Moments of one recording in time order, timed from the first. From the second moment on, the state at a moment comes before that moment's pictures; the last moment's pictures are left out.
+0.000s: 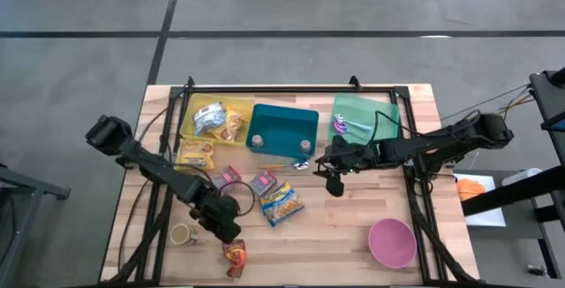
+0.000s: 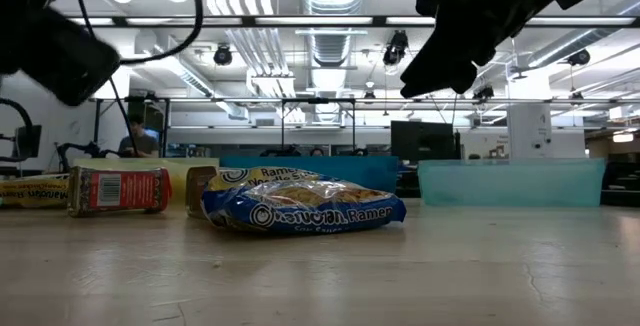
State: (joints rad) left arm -0.53 1.49 0.78 -0.46 0.38 -1.53; right arm 0.12 1.29 0.72 -0.09 0.16 0.35
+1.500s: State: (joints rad) left arm -0.54 1.65 0.92 -0.30 0.35 -1.39; right arm 0.27 1.28 0.74 -0.02 0.21 0.34
